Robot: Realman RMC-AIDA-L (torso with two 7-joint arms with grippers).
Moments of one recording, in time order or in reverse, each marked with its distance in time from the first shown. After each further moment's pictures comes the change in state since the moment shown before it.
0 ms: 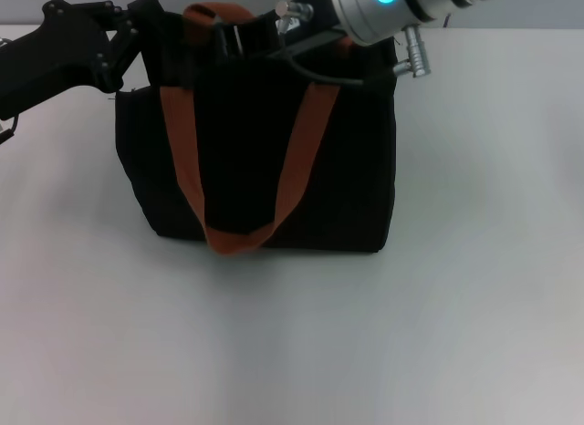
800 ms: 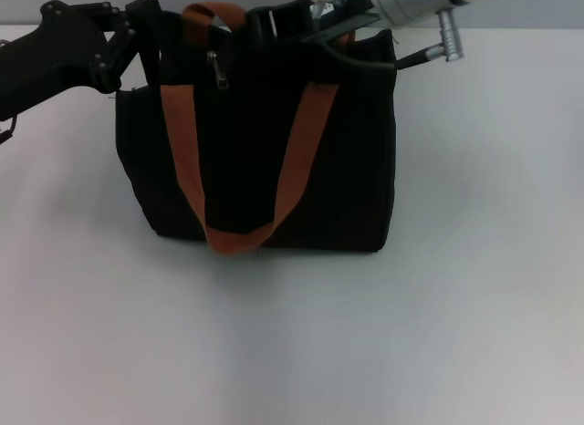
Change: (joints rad) left arm 0.002 0.001 0.000 0.000 0.000 -0.001 -0.005; right arm -0.021 -0.004 0.058 -0.063 -0.108 -0.038 0.019
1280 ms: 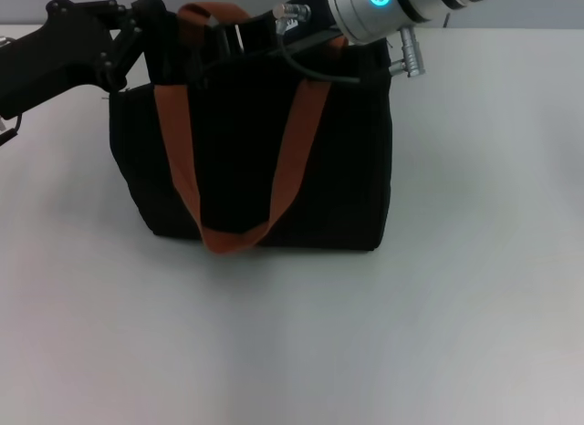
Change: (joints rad) left arm -0.005 -0.006 0.000 0.003 -0.001 0.008 -0.001; right arm 0.017 0.004 -0.100 0.047 0.077 0.095 -0.004
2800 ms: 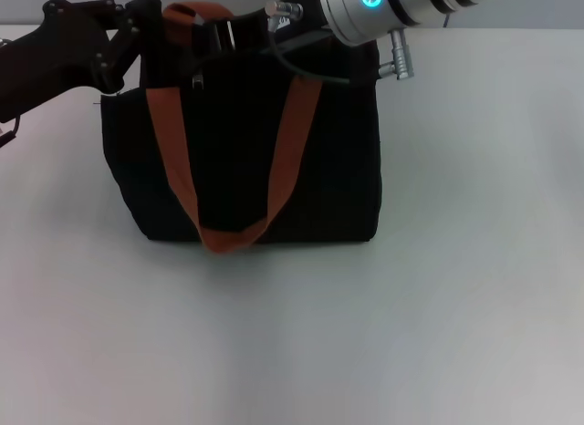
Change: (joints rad) left arm 0.012 -0.003 0.000 0.002 -0.019 0.029 -0.001; right arm -0.003 0.000 -0.023 0.023 0.043 0.046 -0.002
